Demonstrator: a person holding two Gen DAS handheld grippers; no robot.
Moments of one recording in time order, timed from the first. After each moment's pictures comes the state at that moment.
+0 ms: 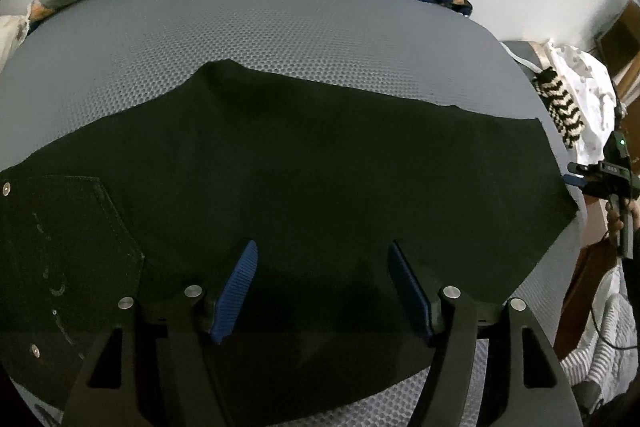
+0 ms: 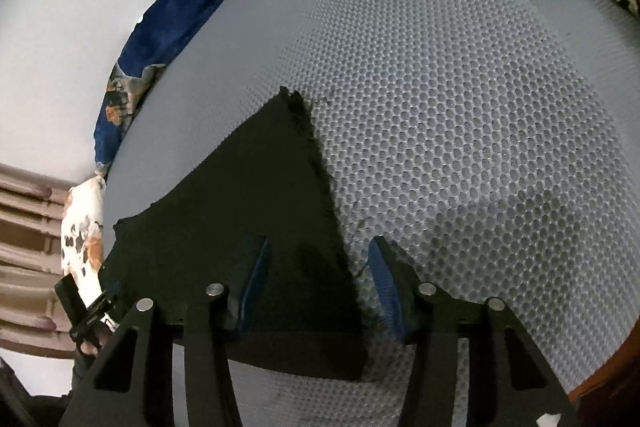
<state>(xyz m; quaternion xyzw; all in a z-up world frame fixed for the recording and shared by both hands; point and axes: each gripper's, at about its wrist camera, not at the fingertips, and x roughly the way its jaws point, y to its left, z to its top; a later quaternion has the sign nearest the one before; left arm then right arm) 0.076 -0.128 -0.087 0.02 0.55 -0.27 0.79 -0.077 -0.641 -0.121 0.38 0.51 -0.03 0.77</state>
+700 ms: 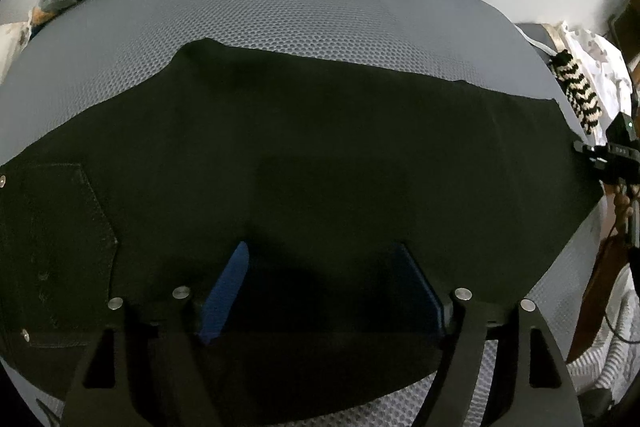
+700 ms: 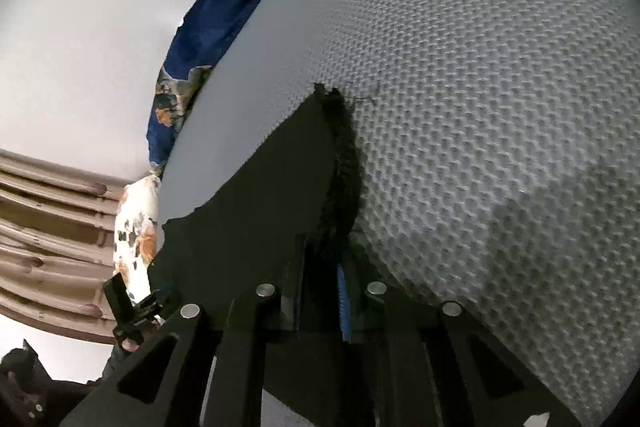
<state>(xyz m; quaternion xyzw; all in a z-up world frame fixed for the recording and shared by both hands) 0.064 -0.150 -0.101 0.06 0.56 -0.25 0.79 -0.056 -0.645 -0.149 0.44 0.46 0.07 0.77</state>
